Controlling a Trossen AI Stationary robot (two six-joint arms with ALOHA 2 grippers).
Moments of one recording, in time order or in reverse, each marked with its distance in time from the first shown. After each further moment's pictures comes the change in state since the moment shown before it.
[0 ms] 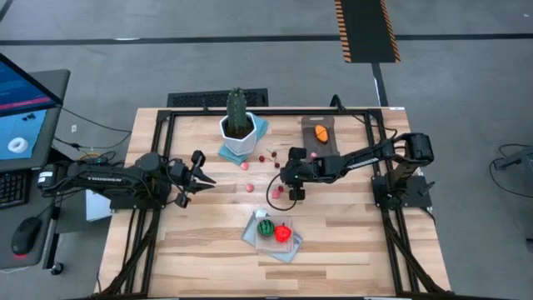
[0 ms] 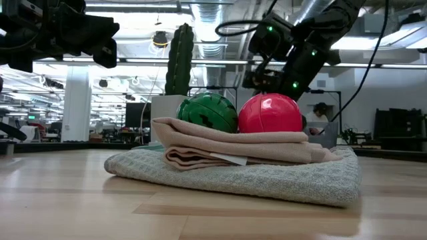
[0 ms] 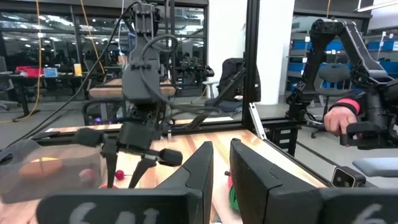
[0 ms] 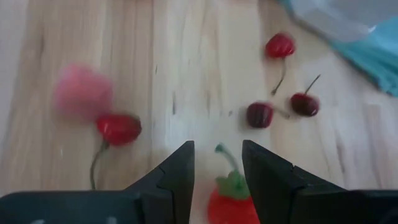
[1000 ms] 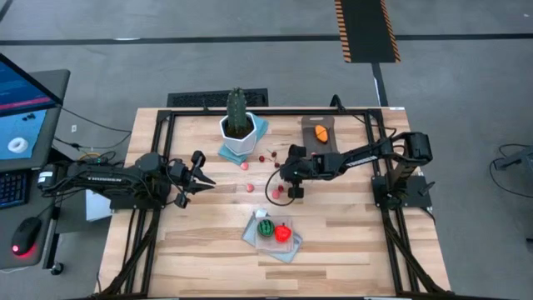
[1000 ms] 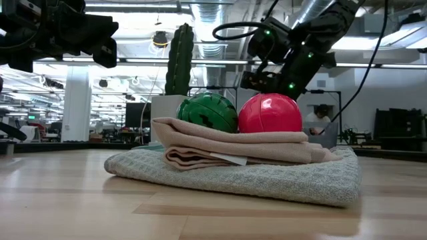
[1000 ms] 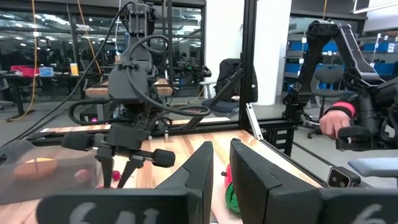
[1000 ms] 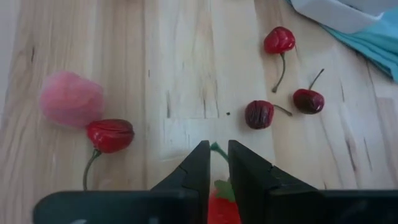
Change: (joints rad) left arm 0.000 0.000 0.000 0.003 0.011 -0.009; right arm -0.038 0.005 0.000 0.023 -0.054 0.048
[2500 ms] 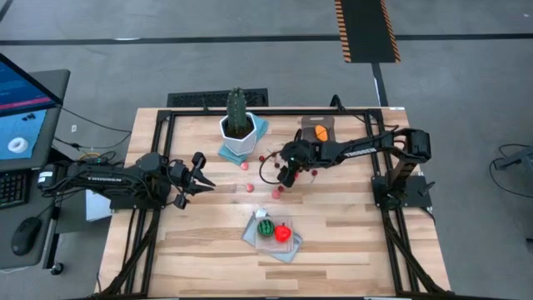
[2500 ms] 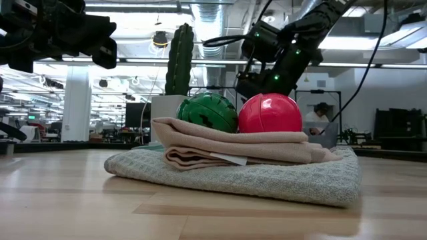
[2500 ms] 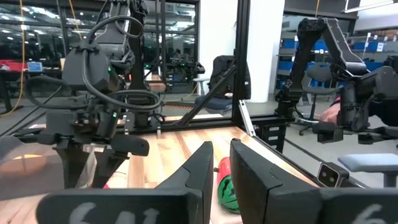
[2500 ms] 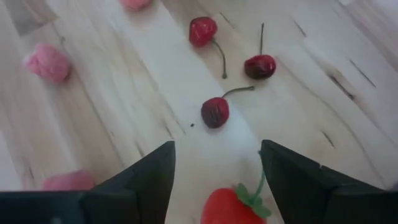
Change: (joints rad) left arm 0.000 0.000 0.000 -0.014 0.029 -0.010; right arm -0.104 -0.001 0.093 -0.134 -0.078 0.528
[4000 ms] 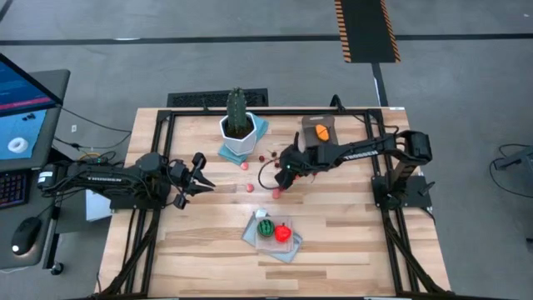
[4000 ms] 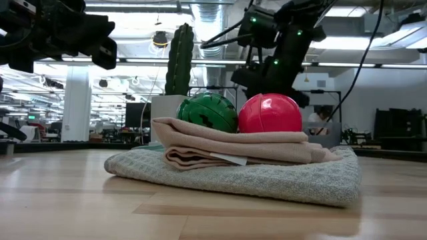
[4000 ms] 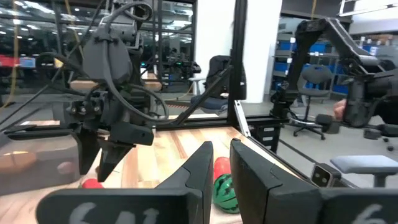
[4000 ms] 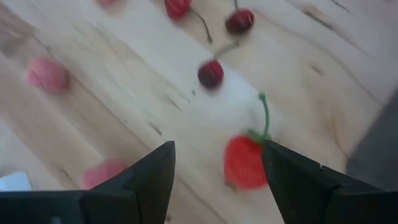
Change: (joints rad) left arm 0.000 0.000 0.000 -0.001 0.020 -0.025; right arm 0.103 0.000 0.130 -0.315 0.085 0.372
